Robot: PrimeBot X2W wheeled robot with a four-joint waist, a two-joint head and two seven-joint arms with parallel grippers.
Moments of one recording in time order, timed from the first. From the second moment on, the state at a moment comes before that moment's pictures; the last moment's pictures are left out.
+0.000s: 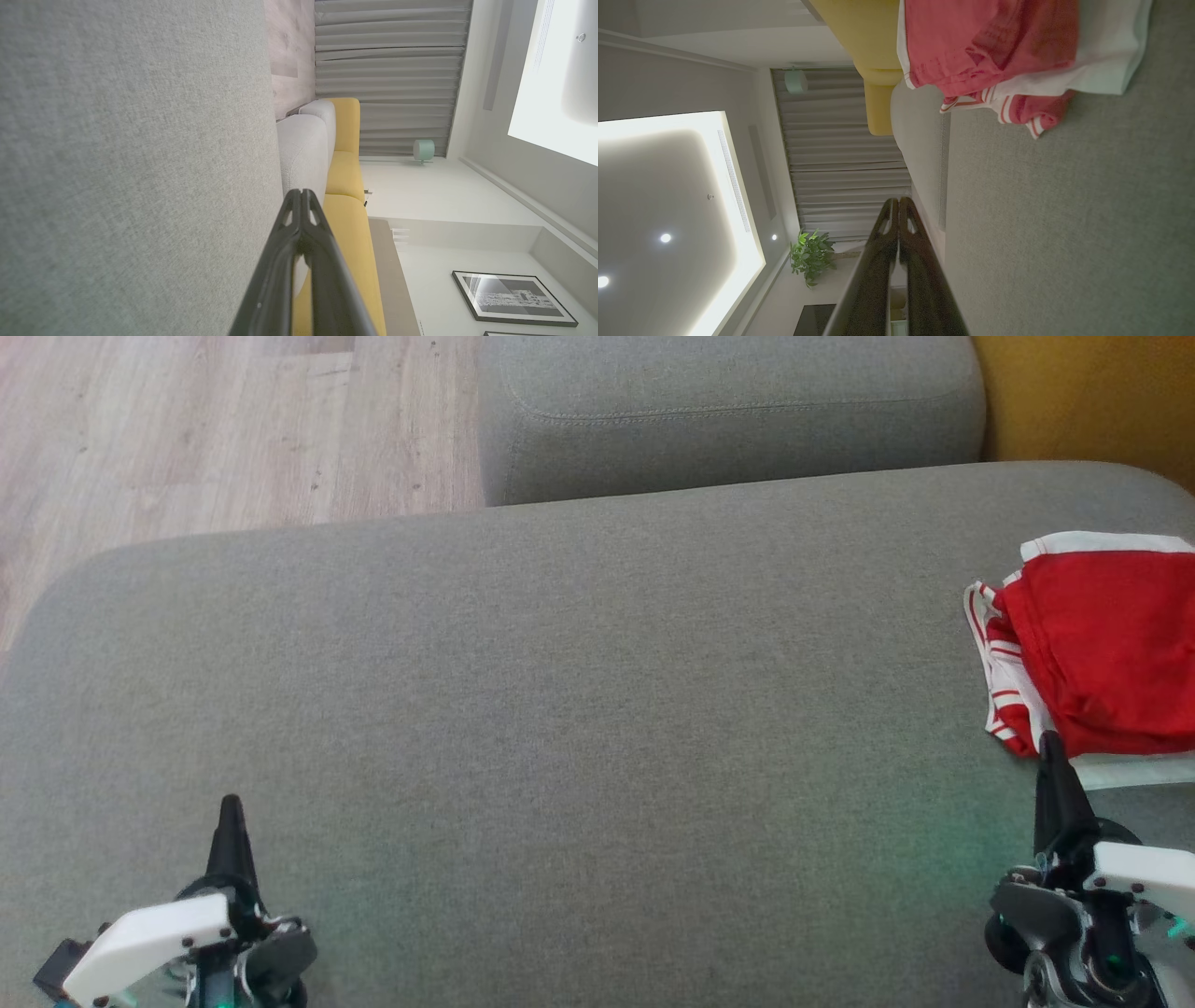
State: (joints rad) left arm -0.05 0.05 0.07 0.28 -1.61 -0.12 0.11; right arm -0.05 -0.05 -0.11 0.28 1.62 0.13 0.09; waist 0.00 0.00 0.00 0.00
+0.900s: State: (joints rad) left arm -0.05 0.05 0.07 0.28 -1.61 -0.12 0.11; right arm -0.05 -0.05 -0.12 0.28 1.62 0.13 0.10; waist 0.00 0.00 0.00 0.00
